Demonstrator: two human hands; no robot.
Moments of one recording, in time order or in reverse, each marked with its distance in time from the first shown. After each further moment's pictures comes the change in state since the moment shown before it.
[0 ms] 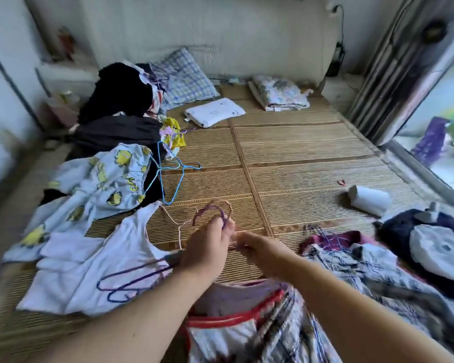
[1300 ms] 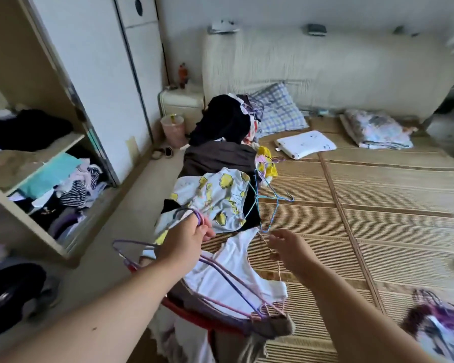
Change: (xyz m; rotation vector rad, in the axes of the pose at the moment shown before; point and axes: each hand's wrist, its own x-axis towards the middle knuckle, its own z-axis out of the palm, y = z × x) left_hand 0.006 -0.167 -0.310 -0.251 0.129 -0.282; right_hand 0.110 -0.255 0.045 0.616 0.056 0.219
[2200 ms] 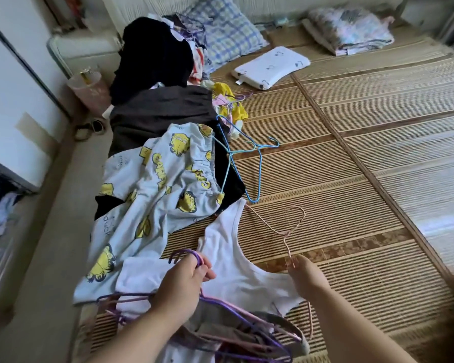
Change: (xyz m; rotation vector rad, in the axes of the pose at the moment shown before) left_hand 0.130 -0.193 0.156 0.107 -0.419 -0.227; right_hand 0.194 0.277 0.069 -0.328 0.143 0.485
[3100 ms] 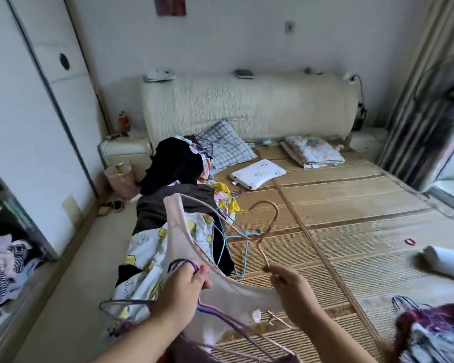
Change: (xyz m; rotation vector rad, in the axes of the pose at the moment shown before) left_hand -0.154 0.170 -0.088 -0.087 0.228 0.325; right_hand -0.230 -0.102 -0.173 0.445 0.231 -0.594
